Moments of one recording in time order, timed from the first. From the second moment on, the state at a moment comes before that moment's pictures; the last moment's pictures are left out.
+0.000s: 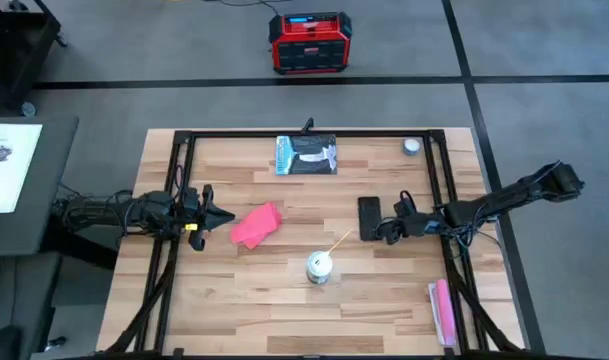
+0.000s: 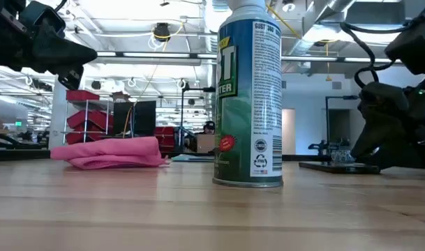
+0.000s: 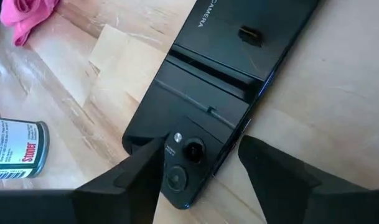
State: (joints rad) left arm -0.06 0.00 0.07 -0.12 -0.06 -0.21; right arm 0.20 0.91 0.08 0.00 0.29 1.19
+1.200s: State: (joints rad) left arm -0.06 0.00 0.12 -0.18 -0.05 -0.16; right arm 0.23 0.57 0.18 0.01 0.30 0.51
